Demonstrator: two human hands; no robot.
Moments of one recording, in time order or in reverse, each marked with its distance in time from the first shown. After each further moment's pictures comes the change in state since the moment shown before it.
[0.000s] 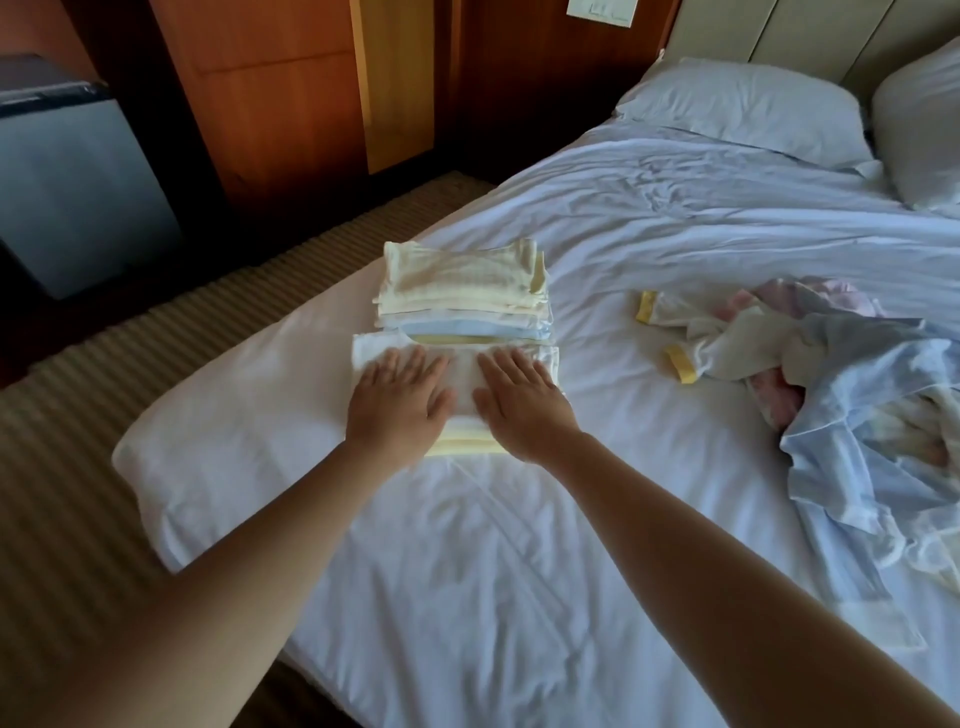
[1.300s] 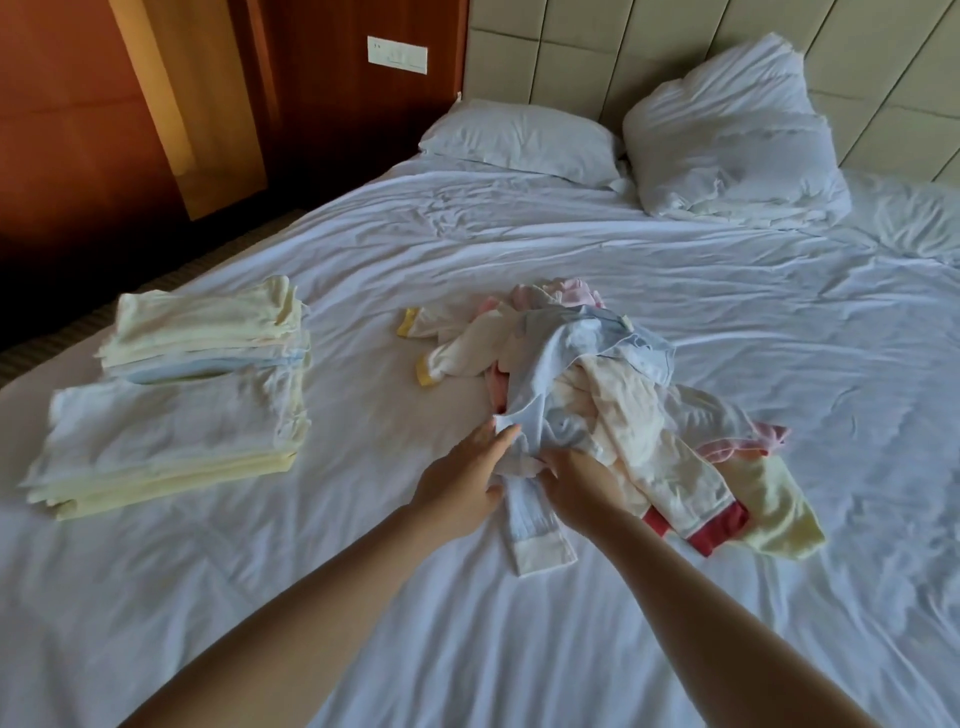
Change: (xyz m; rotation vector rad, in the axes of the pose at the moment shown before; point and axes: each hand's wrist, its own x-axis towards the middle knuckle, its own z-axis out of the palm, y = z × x) left_hand -0.044 0.346 0.009 -0.455 -0.161 0.509; right_hand -0.239 0.260 -0.079 0.071 0.103 0.463
